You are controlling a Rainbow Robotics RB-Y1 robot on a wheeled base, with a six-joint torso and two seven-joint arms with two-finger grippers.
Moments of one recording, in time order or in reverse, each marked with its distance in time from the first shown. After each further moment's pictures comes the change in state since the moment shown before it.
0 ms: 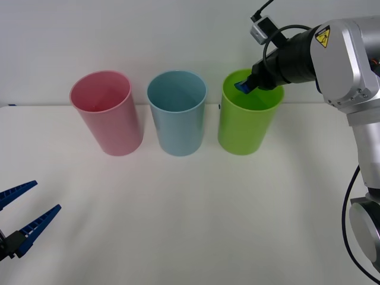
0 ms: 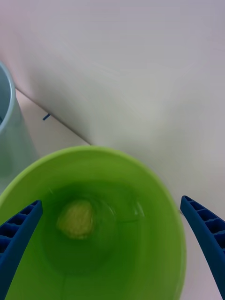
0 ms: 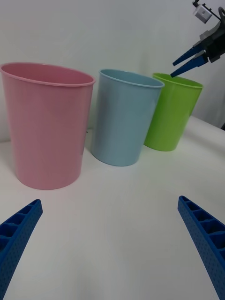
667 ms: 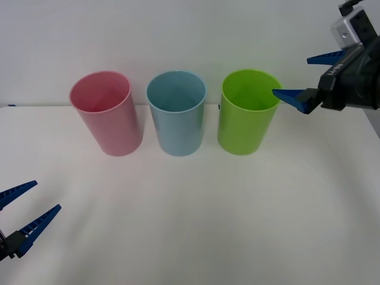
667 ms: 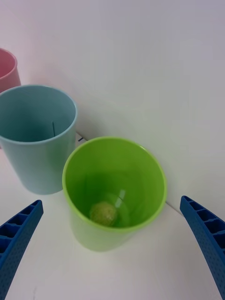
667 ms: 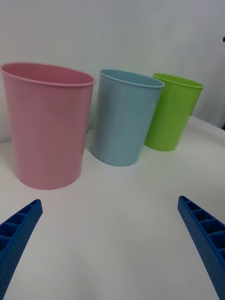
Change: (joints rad) right arm 0.408 -0.172 -0.298 -0.617 -0.481 -0.119 0.019; left arm 0.000 0.000 0.000 0.000 0.000 0.000 0.000
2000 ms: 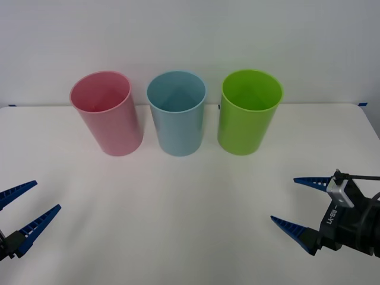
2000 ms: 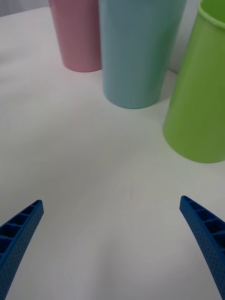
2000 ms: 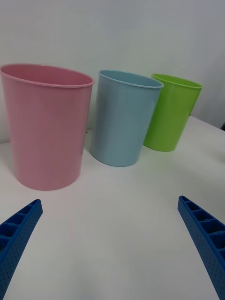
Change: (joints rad) right arm 0.732 0.188 -0.019 -0.011 -0.358 0.198 0.682; left arm 0.000 0.000 0.000 0.000 0.000 0.000 0.000
